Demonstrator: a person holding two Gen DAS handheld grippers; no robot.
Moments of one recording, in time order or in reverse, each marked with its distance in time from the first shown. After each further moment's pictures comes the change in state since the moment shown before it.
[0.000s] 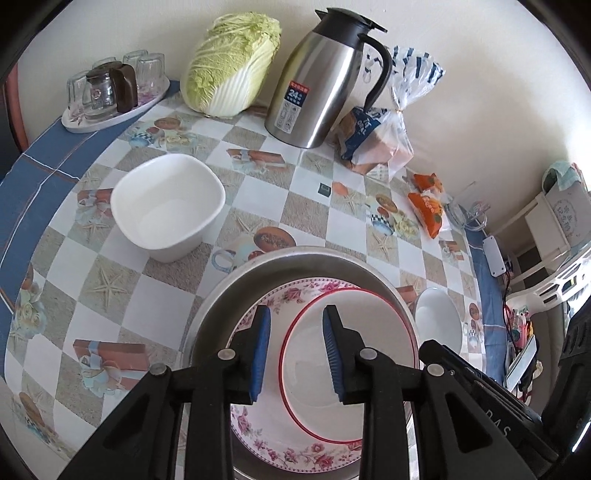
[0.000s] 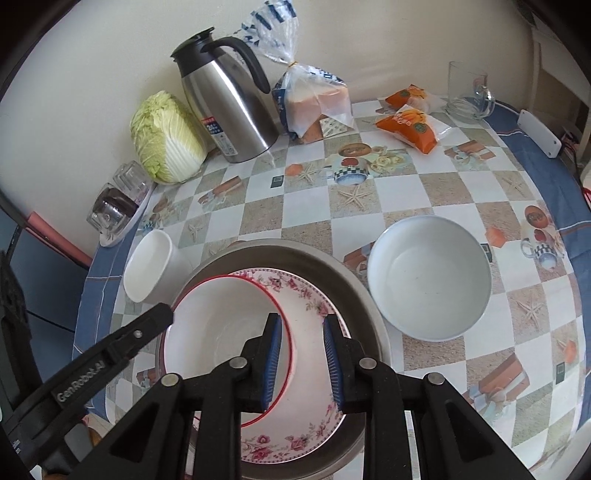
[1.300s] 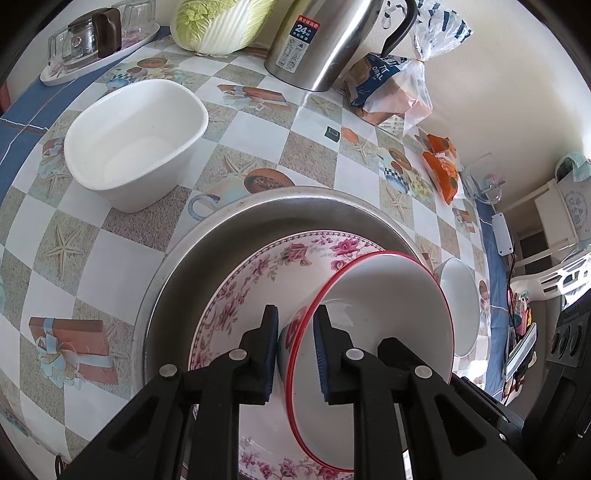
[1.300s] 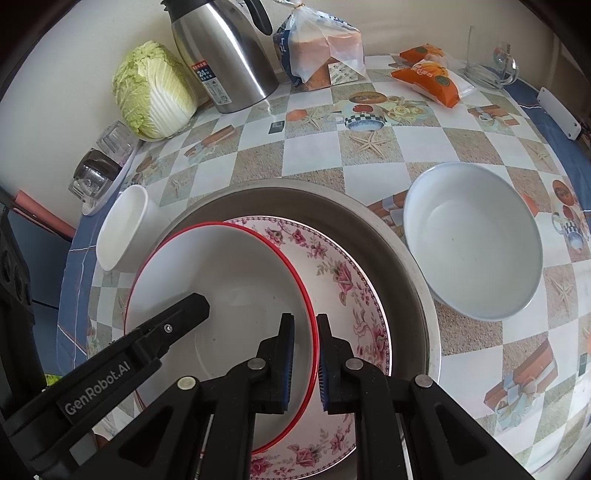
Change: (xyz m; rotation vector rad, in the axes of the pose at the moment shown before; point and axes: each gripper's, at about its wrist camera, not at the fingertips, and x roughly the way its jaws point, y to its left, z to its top) left arm 0.061 0.005 -0.014 -0.032 0.175 -0.037; right arm 0.057 0.013 -0.017 -0.026 0.134 -0.024
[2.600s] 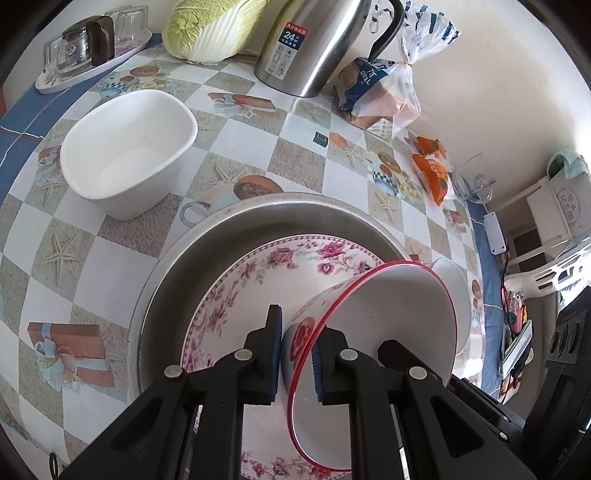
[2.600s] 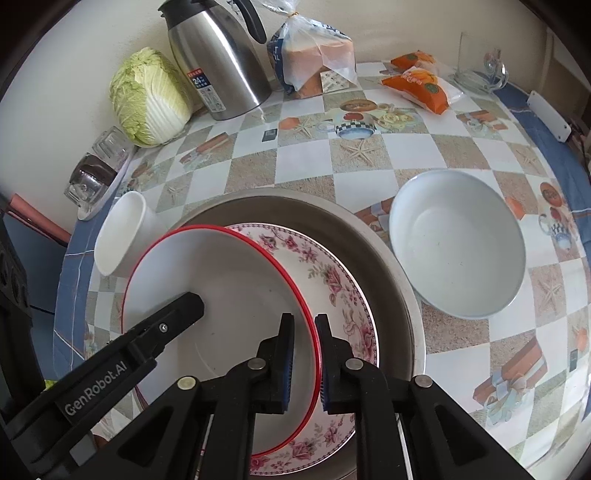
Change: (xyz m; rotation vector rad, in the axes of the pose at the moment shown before) left arm -0.004 -0.003 -0.001 0.023 -0.019 -0.021; right arm -0.010 -0.002 0.001 0.016 -0.012 -0.026
